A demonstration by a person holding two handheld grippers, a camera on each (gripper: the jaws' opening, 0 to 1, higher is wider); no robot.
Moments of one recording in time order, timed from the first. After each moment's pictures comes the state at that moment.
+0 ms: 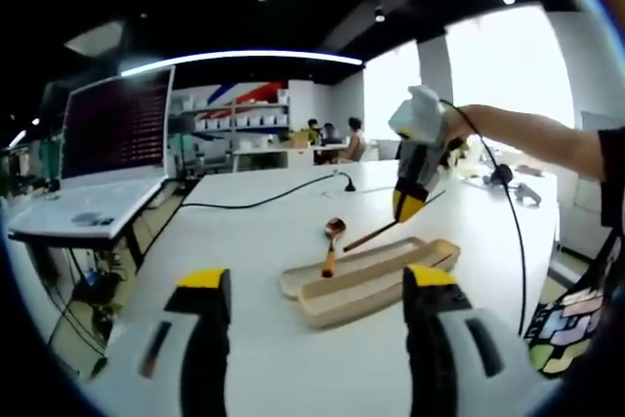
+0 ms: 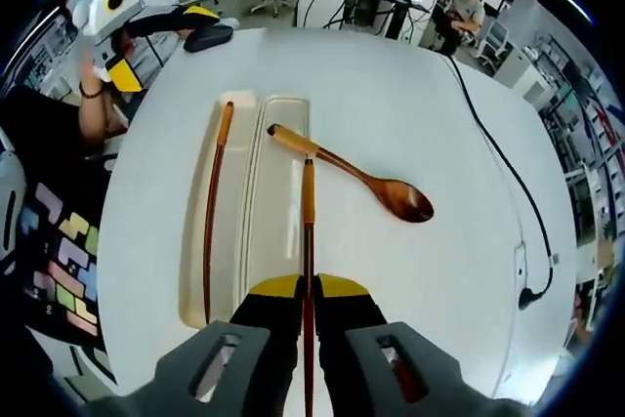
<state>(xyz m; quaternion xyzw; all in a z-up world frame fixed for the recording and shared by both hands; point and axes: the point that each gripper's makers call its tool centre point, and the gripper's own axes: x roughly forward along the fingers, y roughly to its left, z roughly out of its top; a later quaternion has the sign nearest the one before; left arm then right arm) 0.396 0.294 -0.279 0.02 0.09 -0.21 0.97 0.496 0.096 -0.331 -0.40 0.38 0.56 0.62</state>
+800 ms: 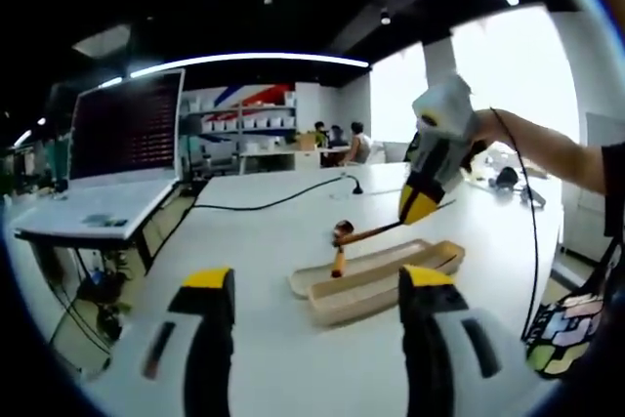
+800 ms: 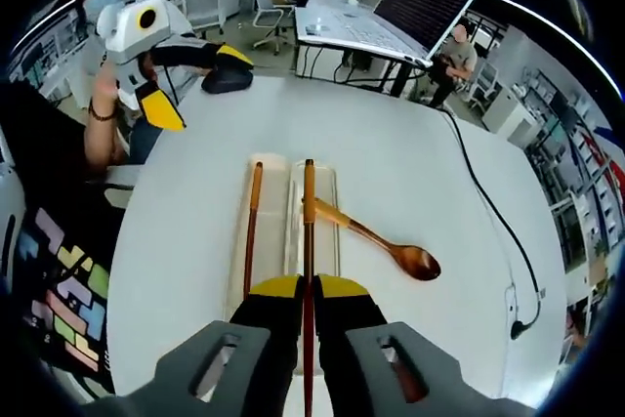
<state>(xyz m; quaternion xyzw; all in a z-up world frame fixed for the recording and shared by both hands) 0.394 0.305 -0.275 0.02 0.09 -0.19 0.98 0.455 0.153 -0.313 -0.38 0.29 0.58 0.66</state>
